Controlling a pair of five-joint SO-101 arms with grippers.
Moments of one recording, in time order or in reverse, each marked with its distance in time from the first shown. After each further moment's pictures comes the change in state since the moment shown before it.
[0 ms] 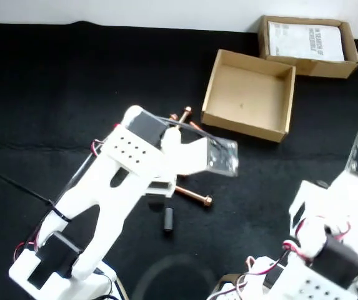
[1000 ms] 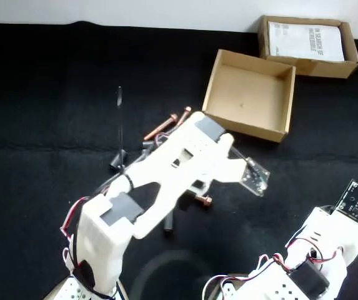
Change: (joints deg) left arm 8.8 35.8 -20.4 -8.8 -4.0; right arm 15.6 -24.8 38.9 -24.3 9.1
